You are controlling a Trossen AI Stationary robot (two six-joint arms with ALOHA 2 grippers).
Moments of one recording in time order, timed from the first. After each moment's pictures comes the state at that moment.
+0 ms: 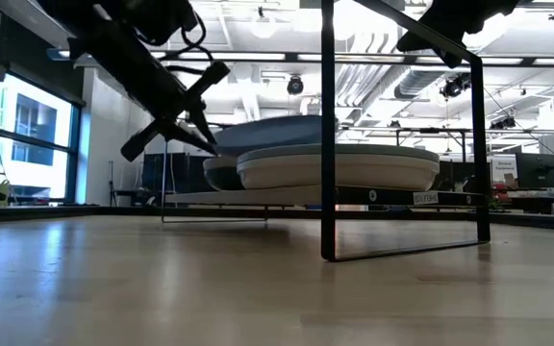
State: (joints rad) left arm 0.04 1.37 0.66 -0.01 -0.49 -1.40; right arm -0.02 0.82 0.77 -0.41 0.13 0.31
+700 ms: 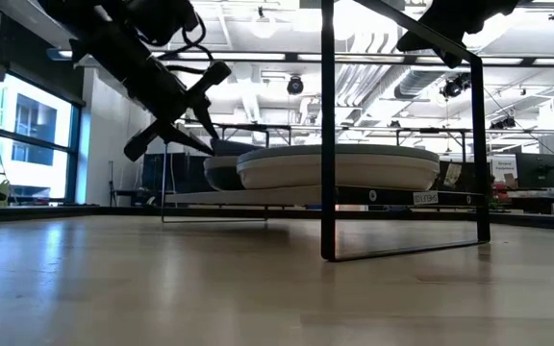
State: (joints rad) left arm 0.04 1.38 0.66 0.00 -0.54 -1.41; right arm -0.02 0.82 0.77 -0.41 0.13 0.32
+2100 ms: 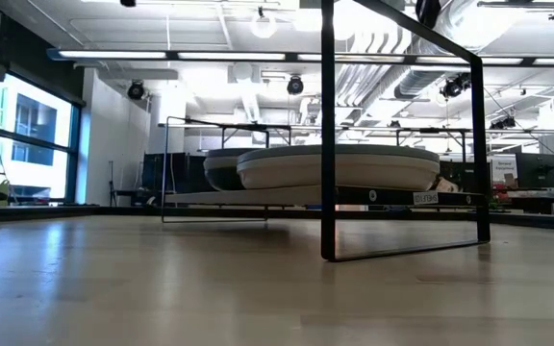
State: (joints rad) left arm 0.00 0.62 0.65 0.25 -0.16 -0.42; right arm -0.02 0.82 0.77 0.03 0.09 0.36
